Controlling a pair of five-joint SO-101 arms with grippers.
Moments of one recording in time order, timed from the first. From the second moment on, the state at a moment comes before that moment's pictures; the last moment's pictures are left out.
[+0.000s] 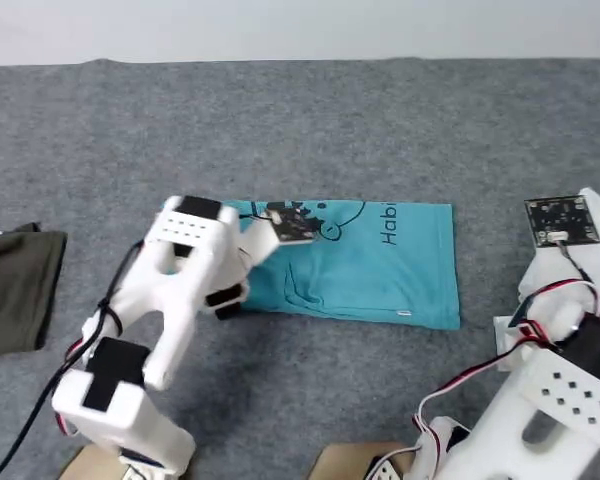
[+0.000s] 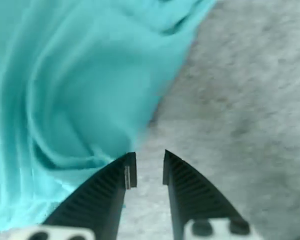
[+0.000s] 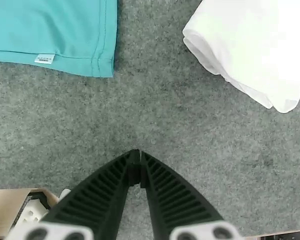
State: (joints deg) left arm 8.0 10.1 20.9 79.9 -45.7; right arm 30.9 -47.6 26.3 100.4 34.0
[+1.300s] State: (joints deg) left arm -2.7 16.5 -1.6 86.6 -44.1; right arm 30.9 -47.6 26.3 100.4 34.0
